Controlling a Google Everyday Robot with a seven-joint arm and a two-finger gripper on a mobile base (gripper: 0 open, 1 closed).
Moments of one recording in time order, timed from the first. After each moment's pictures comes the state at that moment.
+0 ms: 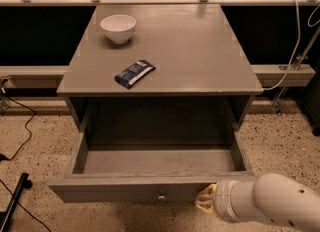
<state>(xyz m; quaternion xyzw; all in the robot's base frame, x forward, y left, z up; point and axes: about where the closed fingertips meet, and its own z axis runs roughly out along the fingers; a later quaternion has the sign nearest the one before) 0.373 -0.127 0.596 -0.62 0.73 0.07 0.28</state>
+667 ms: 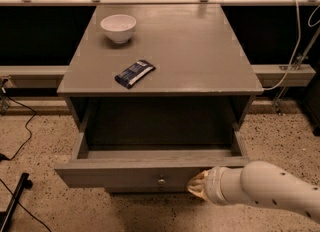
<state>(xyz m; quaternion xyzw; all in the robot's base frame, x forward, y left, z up) 0.422 -0.112 0.582 -0.59 0.74 0.08 0.31</state>
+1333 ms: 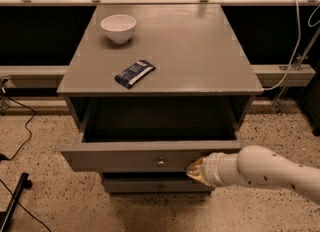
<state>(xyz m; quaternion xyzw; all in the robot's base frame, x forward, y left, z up) 0.481 -0.114 0.562 -0.58 0.74 0.10 0.33</state>
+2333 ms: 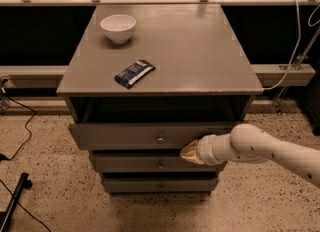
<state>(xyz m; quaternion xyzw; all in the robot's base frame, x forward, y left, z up) 0.562 -0.103 0.536 -0.58 0.71 0.15 0.36</state>
